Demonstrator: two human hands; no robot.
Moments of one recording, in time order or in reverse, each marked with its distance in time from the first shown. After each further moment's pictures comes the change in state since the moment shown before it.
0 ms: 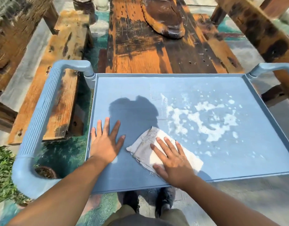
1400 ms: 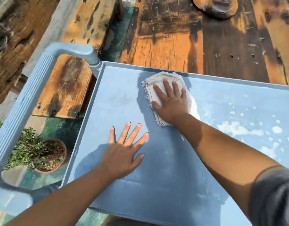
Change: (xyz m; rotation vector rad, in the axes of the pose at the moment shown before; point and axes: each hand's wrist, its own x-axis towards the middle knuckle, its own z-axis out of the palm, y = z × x) left_hand 0.026 0.067 0.016 0.127 -0.009 0.265; right_hand 0.282 0.091 -0.060 -0.057 -0.091 0.076
